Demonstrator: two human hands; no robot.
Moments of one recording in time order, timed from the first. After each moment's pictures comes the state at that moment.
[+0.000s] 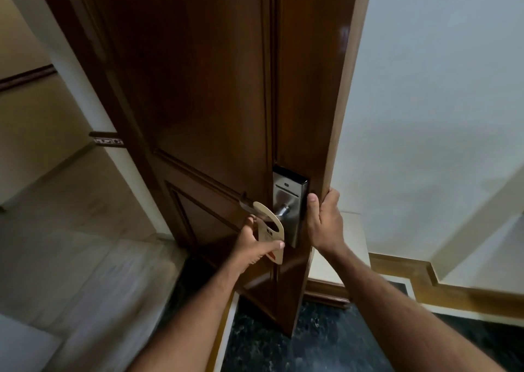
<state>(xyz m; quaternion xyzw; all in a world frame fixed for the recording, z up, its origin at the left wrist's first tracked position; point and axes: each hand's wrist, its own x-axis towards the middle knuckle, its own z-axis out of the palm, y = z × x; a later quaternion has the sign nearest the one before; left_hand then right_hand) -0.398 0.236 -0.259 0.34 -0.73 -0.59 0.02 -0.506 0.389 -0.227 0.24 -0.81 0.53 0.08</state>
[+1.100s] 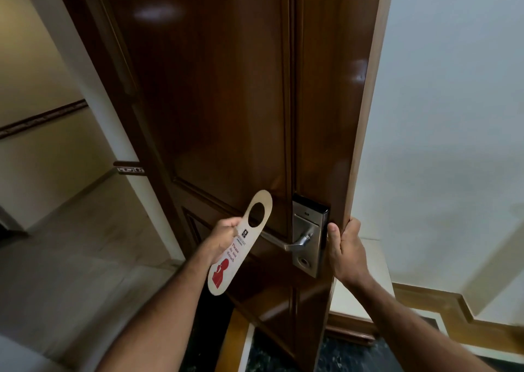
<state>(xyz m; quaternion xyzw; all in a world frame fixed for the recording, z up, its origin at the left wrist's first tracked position) -0.397 0.119 -0.198 0.33 -0.73 -0.60 0.04 -0.507 0.390 -0.230 0.24 -0.83 0.50 0.08</state>
